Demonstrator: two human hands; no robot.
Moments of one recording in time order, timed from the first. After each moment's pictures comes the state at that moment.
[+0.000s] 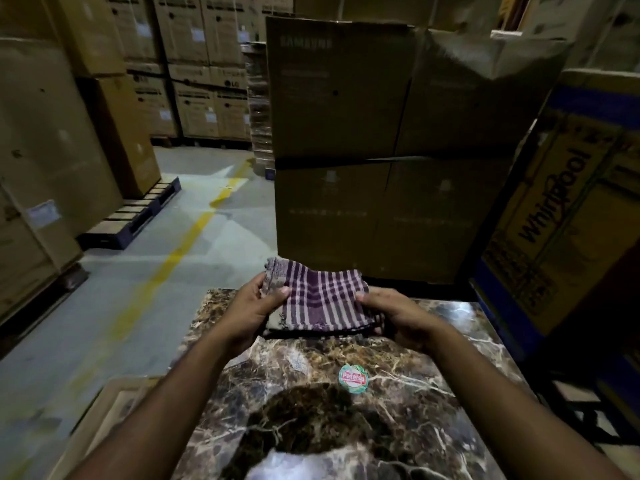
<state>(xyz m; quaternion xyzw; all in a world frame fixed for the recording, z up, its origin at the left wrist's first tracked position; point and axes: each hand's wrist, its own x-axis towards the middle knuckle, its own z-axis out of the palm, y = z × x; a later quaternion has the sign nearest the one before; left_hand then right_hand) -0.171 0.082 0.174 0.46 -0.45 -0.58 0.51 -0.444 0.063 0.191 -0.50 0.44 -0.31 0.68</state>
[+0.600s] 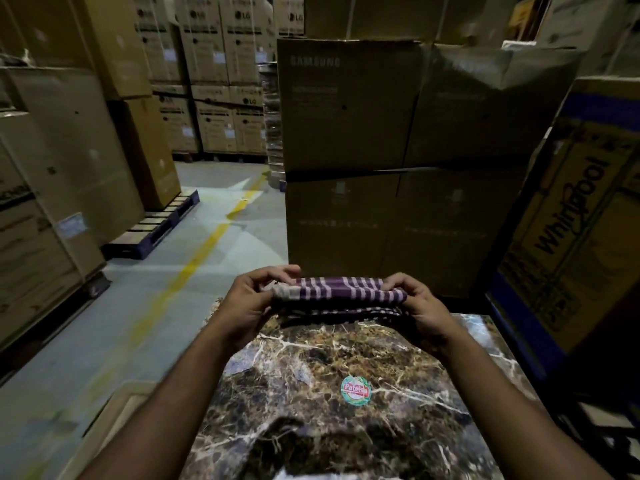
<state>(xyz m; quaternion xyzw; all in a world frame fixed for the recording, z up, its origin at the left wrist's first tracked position) -0.188 0.098 0.215 0.36 -0.50 -0.54 0.57 -0.473 0.061 0.201 -0.46 0.31 -0.47 0.69</state>
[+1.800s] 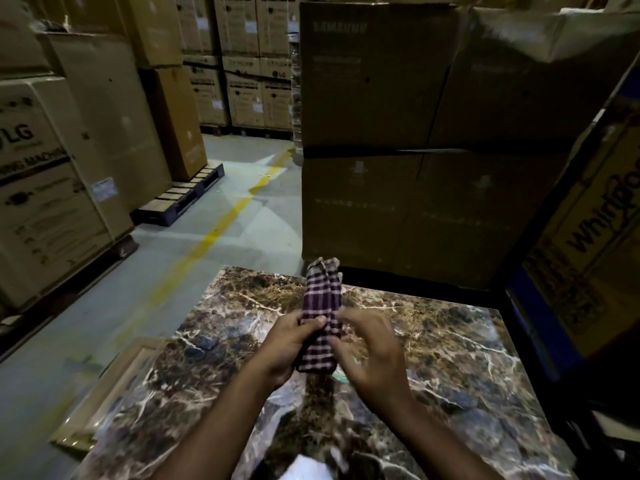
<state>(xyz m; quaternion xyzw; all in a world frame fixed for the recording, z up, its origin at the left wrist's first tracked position) -0.286 0.124 0.115 0.47 -0.34 -0.63 0.52 -0.461 0.127 0.118 -0.79 0.36 -0.48 0.15</state>
